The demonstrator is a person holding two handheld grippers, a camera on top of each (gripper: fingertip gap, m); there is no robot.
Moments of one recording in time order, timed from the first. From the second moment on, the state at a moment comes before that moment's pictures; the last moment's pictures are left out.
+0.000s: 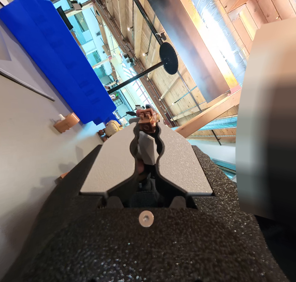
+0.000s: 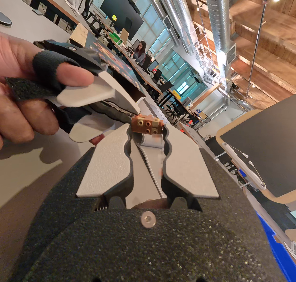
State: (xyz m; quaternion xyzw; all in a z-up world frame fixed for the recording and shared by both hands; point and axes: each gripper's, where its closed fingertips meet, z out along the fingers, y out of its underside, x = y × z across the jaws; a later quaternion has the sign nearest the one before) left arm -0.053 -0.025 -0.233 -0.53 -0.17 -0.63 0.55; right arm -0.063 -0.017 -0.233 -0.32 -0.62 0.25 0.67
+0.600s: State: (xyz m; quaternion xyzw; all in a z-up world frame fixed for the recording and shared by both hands) left arm -0.045 -0.022 -0.227 -0.48 -0.18 -0.69 0.52; right arm -0.062 -0.022 -0.232 -0.30 -0.62 0.25 0.68
